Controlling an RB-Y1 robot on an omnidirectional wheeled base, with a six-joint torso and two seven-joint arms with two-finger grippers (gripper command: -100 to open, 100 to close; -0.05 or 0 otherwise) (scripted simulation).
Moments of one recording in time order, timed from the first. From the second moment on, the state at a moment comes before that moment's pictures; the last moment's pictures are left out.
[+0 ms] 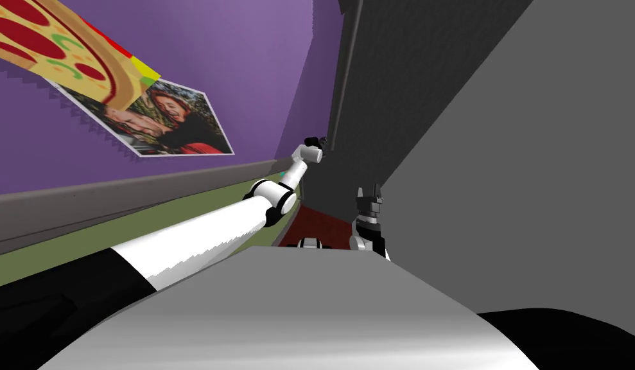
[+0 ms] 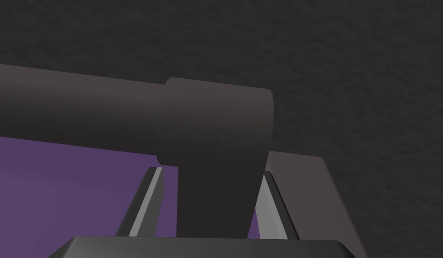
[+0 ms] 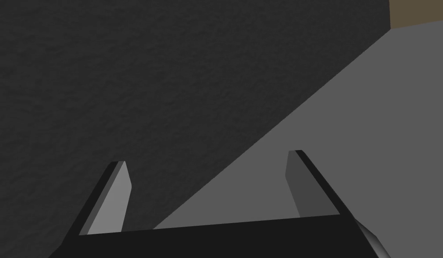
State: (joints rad) left arm -1.31 0.00 0.04 -0.93 0.16 0.48 0.12; right arm 0.46 -0.01 0.07 -2.21 -0.08 -0.51 -0.08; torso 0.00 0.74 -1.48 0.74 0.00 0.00
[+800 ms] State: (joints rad) left arm -1.29 -0.04 -0.04 -0.99 0.22 0.50 0.13; right arm 0.46 -0.01 0.07 -2.21 -0.08 -0.51 -0.08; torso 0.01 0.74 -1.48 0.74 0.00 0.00
